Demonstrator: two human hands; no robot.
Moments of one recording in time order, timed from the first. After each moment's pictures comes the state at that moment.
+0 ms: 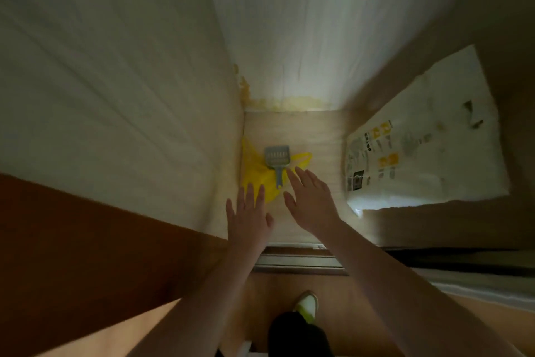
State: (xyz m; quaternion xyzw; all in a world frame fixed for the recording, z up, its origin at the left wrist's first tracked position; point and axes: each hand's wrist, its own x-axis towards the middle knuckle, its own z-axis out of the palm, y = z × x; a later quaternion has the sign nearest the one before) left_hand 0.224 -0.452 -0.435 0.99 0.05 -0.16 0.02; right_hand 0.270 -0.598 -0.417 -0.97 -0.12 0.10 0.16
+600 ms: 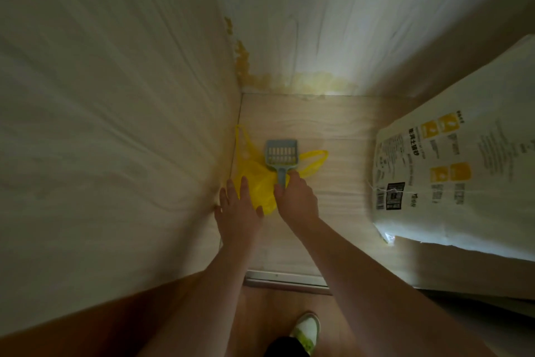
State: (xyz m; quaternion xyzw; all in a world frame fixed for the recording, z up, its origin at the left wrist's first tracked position) left_hand 0.305 -0.437 -0.577 0.96 0.21 -0.16 0.09; right_hand 0.356 -0.547 -0.571 -0.93 0.07 0.19 0.29
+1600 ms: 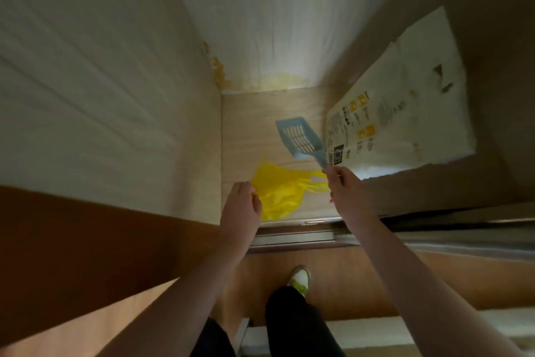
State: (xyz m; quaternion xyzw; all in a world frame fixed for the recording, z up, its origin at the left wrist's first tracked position) left_hand 0.202 -0.468 -0.422 0.96 0.03 -0.01 0.27; right_hand 0.228 -0.688 -0.391 -0.80 0.20 0.10 0.56
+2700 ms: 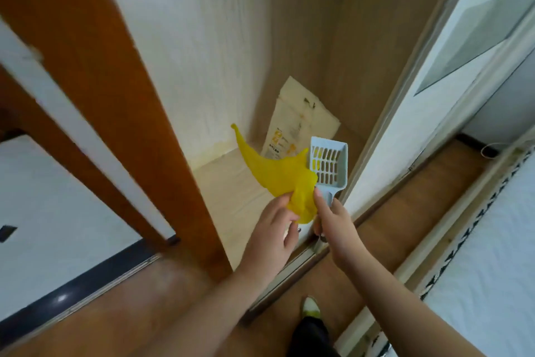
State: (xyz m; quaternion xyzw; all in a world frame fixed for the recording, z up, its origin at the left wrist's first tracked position) left_hand 0.101 -0.396 -0.263 0.76 -0.47 0.09 0.45; right_hand 0.031 -0.531 -0.235 -0.65 0.38 -0.14 0.65
